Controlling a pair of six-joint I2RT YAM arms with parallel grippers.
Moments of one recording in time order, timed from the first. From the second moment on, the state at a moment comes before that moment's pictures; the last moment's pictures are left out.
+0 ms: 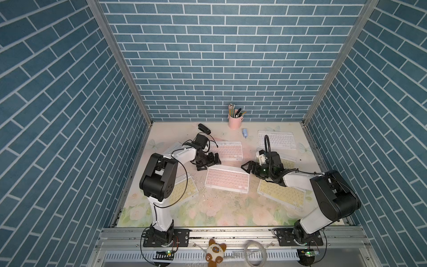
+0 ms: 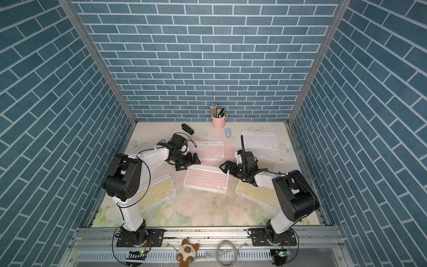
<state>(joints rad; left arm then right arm) -0.37 1.89 1.23 -0.56 0.40 -0.53 0.45 1.59 0.62 0.24 -0.48 0.73</state>
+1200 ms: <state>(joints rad) -0.37 1.83 1.12 -0.49 0.51 -0.44 0.46 1.59 0.56 0.40 -0.46 0.83</state>
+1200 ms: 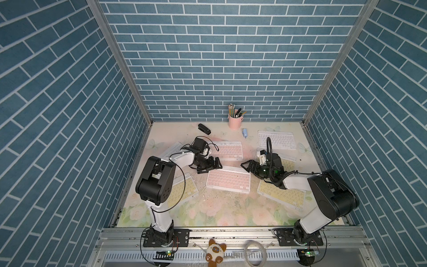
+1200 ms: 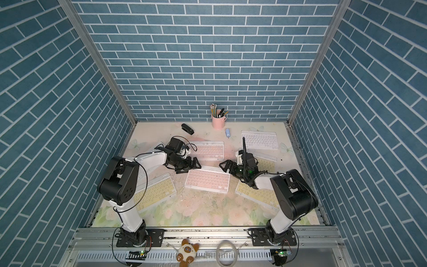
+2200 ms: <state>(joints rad) -0.37 1.83 1.09 -0.44 0.53 -0.46 0.46 1.61 0.55 0.45 -0.43 0.86</state>
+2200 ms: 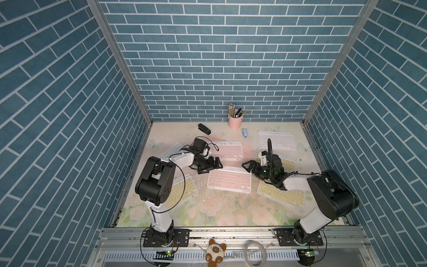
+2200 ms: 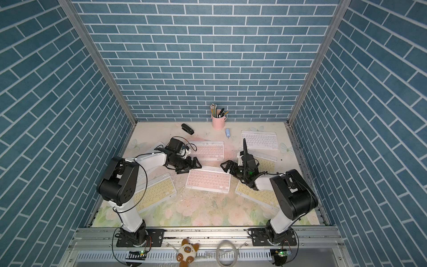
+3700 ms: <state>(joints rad) -0.35 1.80 1.07 -0.43 0.48 -0.48 0.55 1.62 0.56 0.87 -0.30 0.92</state>
